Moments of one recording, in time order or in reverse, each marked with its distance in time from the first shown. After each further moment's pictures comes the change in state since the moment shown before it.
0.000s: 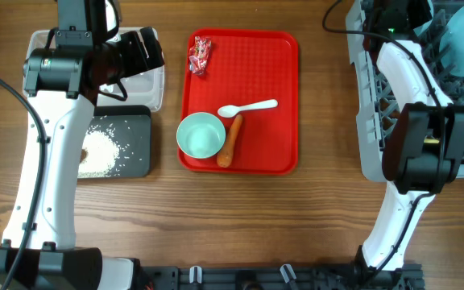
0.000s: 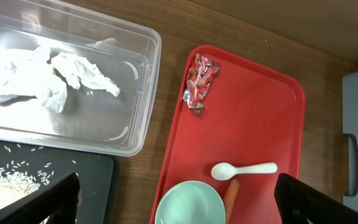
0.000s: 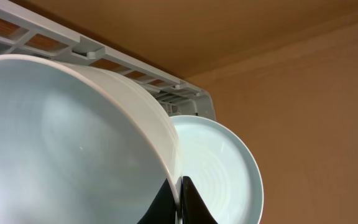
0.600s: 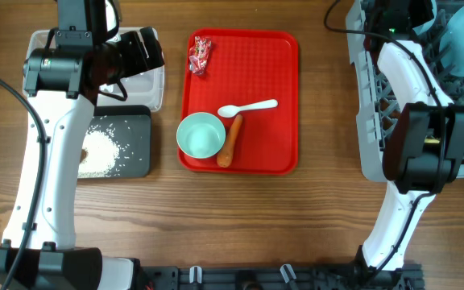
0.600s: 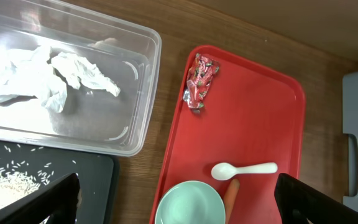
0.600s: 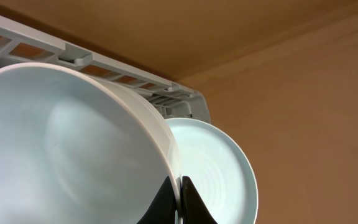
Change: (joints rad) left arm 0.000 0.000 0.000 0.000 0.000 0.000; right arm -0.006 0.000 -0.001 0.046 0.016 0.000
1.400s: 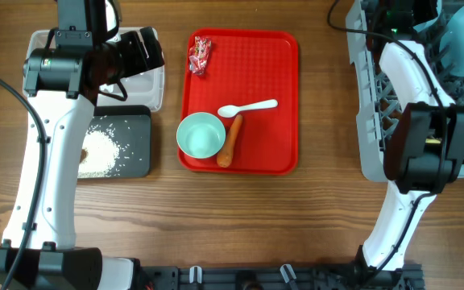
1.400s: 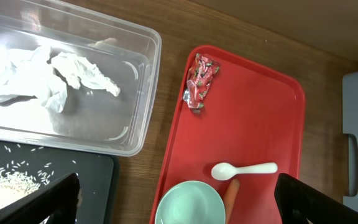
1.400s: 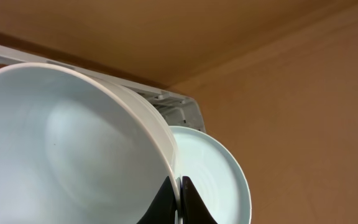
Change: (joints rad) left arm 0.000 0.000 0.000 0.000 0.000 0.000; right arm -0.008 0.000 0.000 0.064 0.002 0.000
